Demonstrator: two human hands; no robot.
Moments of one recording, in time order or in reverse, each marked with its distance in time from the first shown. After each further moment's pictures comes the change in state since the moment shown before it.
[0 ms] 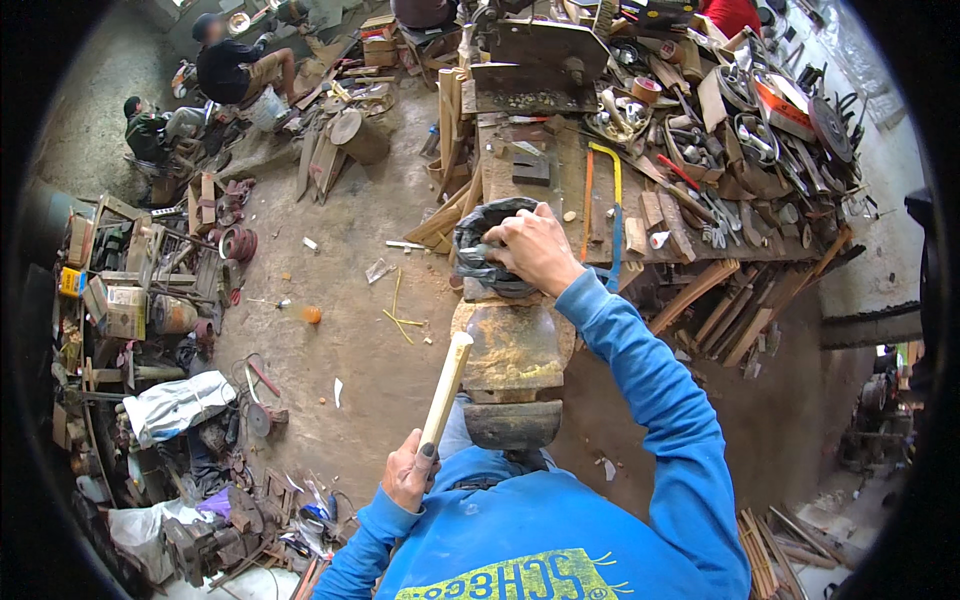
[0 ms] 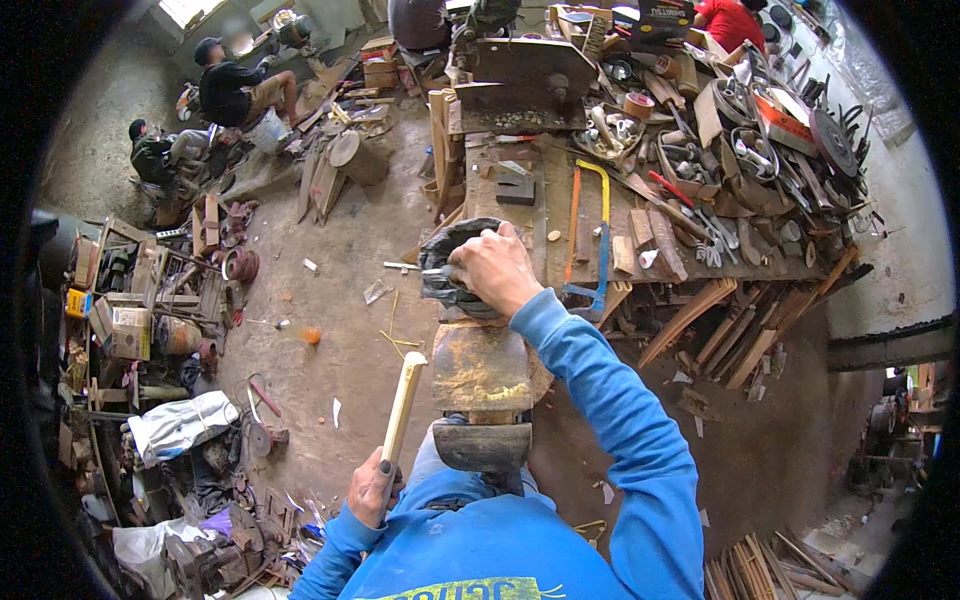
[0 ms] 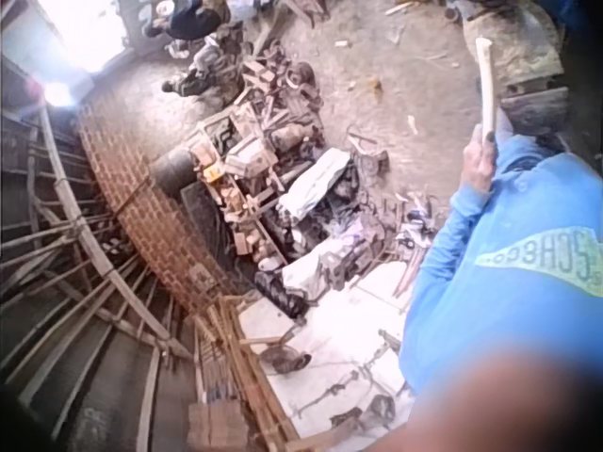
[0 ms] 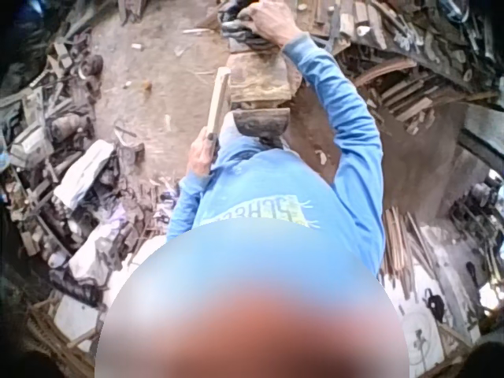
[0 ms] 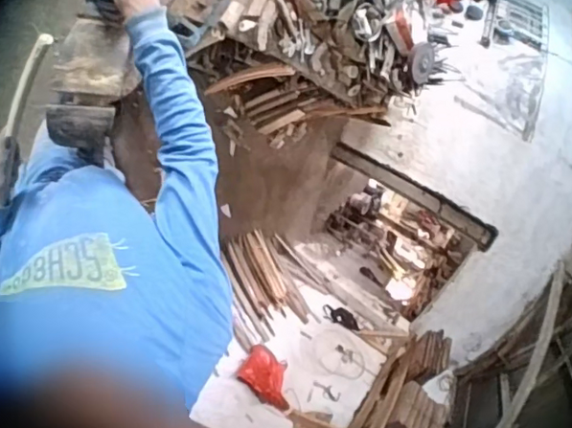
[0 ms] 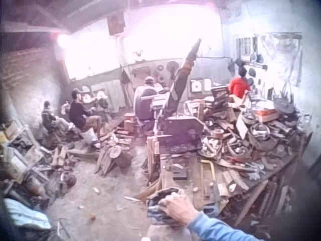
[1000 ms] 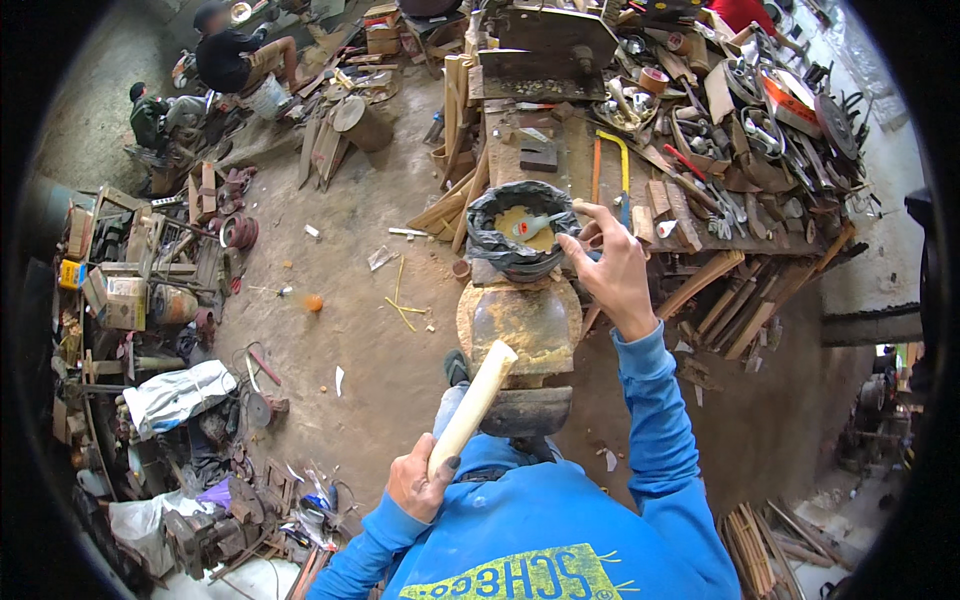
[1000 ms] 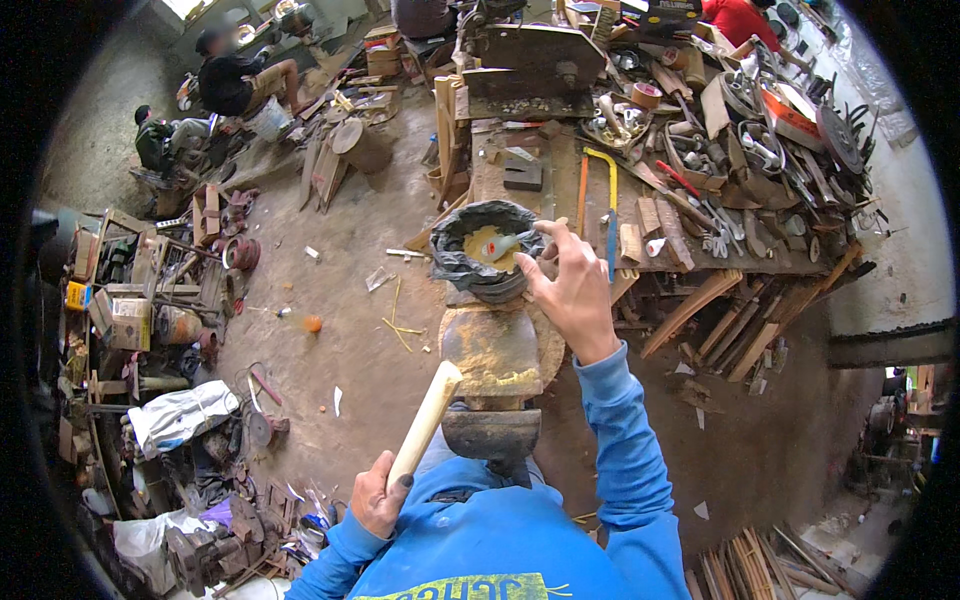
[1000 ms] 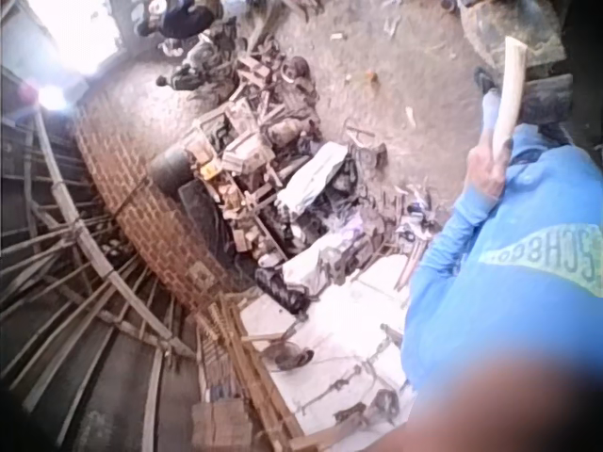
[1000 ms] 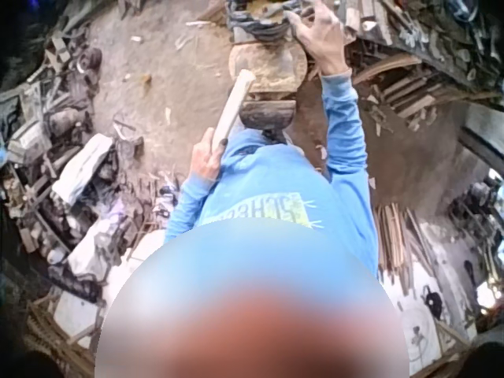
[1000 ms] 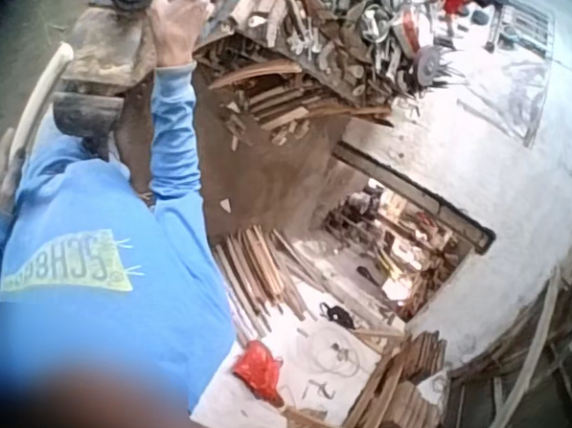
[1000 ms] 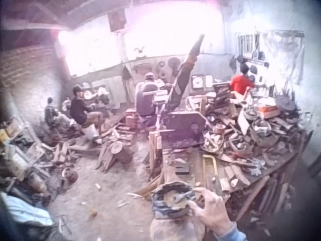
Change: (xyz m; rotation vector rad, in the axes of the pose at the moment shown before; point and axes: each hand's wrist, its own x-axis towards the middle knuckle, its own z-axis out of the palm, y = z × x) left_hand -0.023 0.009 0.002 0.373 0.034 0.175; right_hand -0.075 -0.013 -0.049 0.461 0.245 0.555
